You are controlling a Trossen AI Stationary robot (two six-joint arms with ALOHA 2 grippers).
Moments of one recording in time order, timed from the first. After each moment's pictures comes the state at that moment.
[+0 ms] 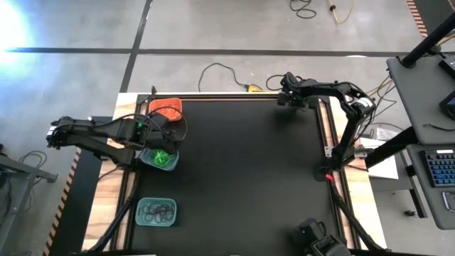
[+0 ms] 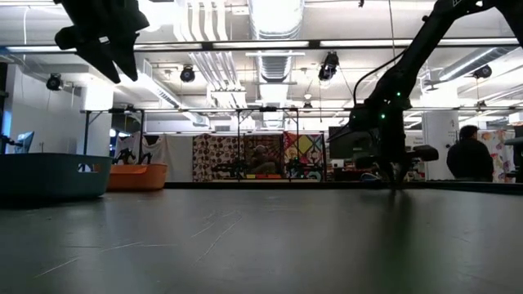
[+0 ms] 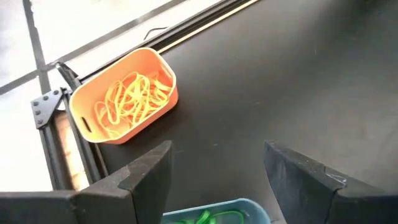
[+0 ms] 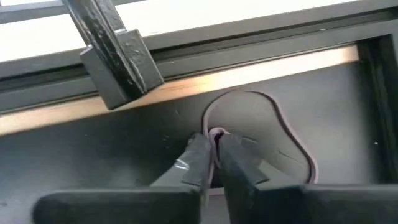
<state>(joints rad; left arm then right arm) -0.08 1.07 1.05 -1.27 -0.69 -1.01 -1.01 1.88 1.04 -0.59 0.28 0.73</state>
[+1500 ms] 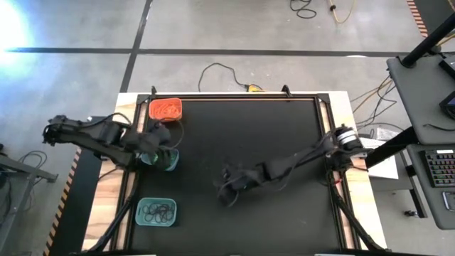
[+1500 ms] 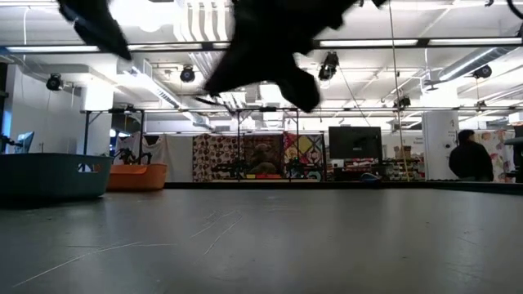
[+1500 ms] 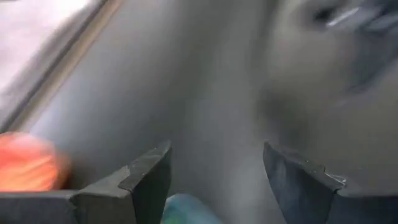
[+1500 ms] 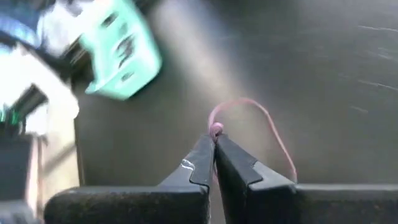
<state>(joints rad) -0.22 0.88 0.97 -0.98 -0.41 -0.43 0.28 1.92 1.34 -0.11 0.16 0.84</state>
